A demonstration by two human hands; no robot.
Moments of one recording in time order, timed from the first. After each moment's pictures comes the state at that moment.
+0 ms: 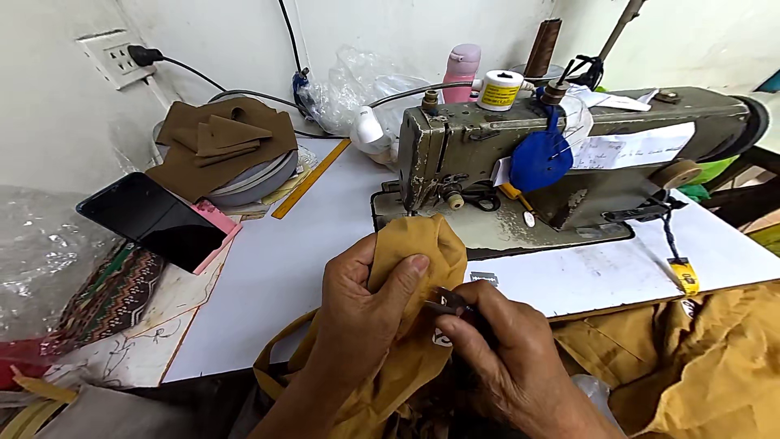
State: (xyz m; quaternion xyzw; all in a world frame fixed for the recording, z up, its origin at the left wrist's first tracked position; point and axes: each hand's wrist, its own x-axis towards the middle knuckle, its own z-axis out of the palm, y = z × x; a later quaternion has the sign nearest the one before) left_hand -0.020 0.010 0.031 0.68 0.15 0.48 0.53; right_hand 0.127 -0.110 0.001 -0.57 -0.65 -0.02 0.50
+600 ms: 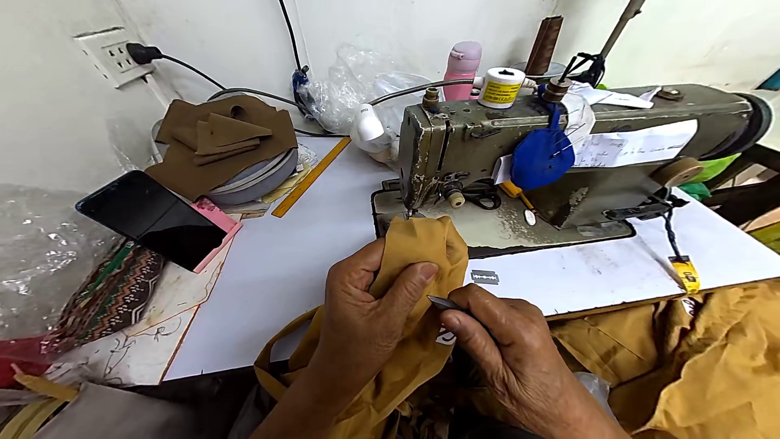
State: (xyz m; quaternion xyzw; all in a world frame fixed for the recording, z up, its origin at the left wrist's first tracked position) left_hand -0.020 0.008 0.027 0.68 0.11 0.50 0.52; right_hand 0.131 -0.110 0.003 -0.57 -0.67 -0.01 0.48
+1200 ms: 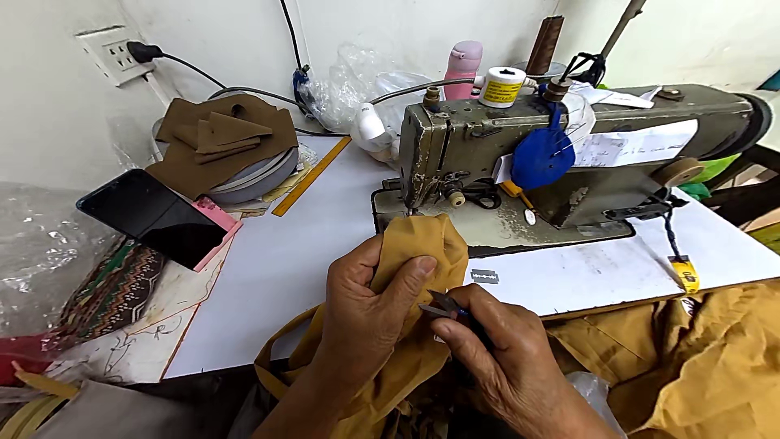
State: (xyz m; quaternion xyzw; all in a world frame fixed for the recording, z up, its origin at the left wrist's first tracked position) left_hand -0.017 0.006 0.028 0.67 0.13 0.50 0.54; right_hand 0.121 -0.113 -0.001 -0.57 -0.65 0.01 0.50
